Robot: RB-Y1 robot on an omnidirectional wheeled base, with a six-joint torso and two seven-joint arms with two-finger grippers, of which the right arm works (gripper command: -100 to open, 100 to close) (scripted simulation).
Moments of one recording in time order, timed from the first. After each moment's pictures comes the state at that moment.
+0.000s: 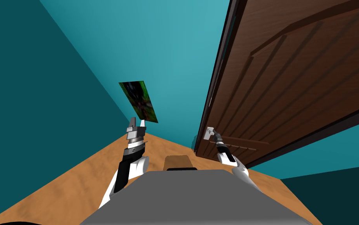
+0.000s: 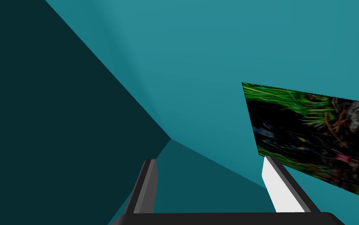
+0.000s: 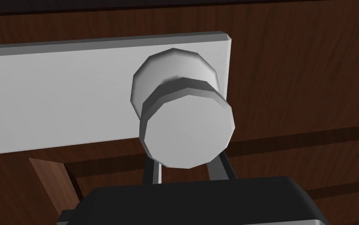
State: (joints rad) arm 0.03 -0.38 -0.11 -1.10 -0.25 -0.54 -0.17
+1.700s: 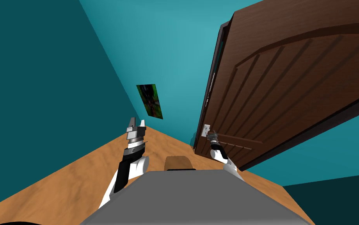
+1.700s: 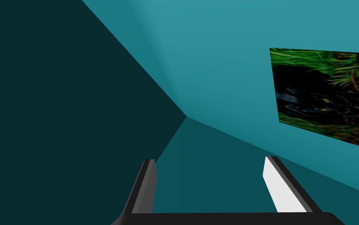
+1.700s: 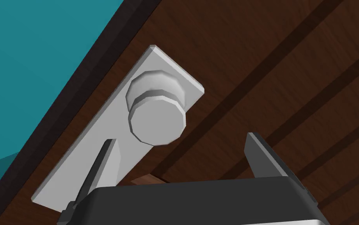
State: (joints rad) arm 0.00 -0.29 -0.04 -1.15 -0.60 -0.47 -0.57
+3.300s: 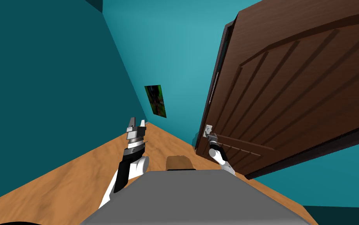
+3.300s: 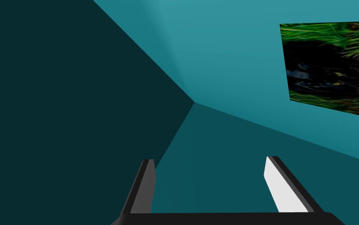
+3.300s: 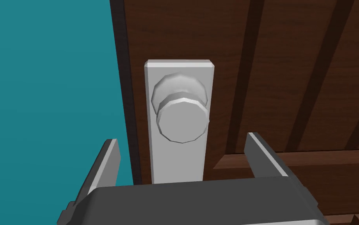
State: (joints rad) arm 0.06 -0.21 -0.06 -1.29 -0.89 -0.40 -0.92
